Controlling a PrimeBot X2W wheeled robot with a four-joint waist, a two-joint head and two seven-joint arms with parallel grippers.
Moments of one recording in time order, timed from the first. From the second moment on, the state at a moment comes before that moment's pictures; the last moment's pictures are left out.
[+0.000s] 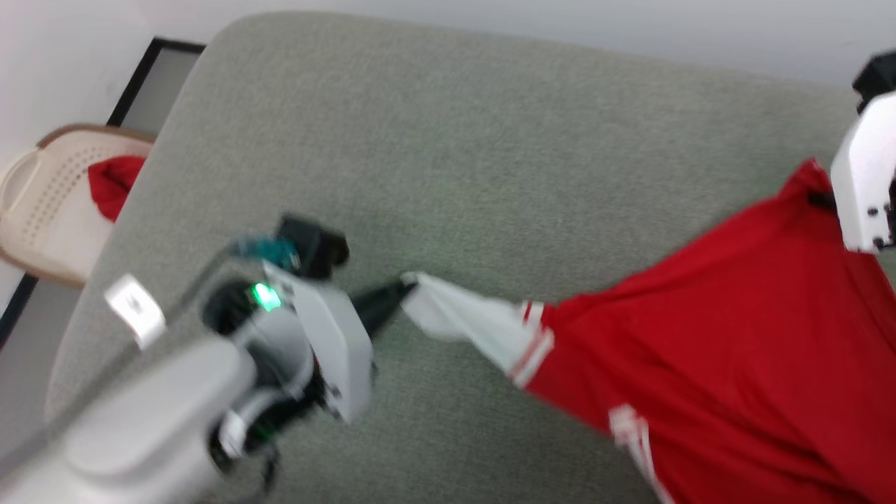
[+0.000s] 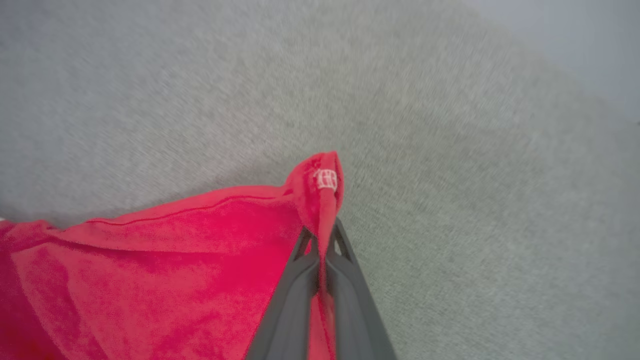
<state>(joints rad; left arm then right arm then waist) -0.70 0.66 -0.94 0.01 -1.09 0.12 0.22 -0.96 -0.60 0.52 0.55 0.75 0.13 0.97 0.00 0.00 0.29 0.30</state>
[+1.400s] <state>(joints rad) -1.87 0.57 -0.87 0.85 -0.76 -0.12 0.19 -1.59 -0.44 0.62 0.79 0.55 0.13 0.22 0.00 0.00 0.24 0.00</state>
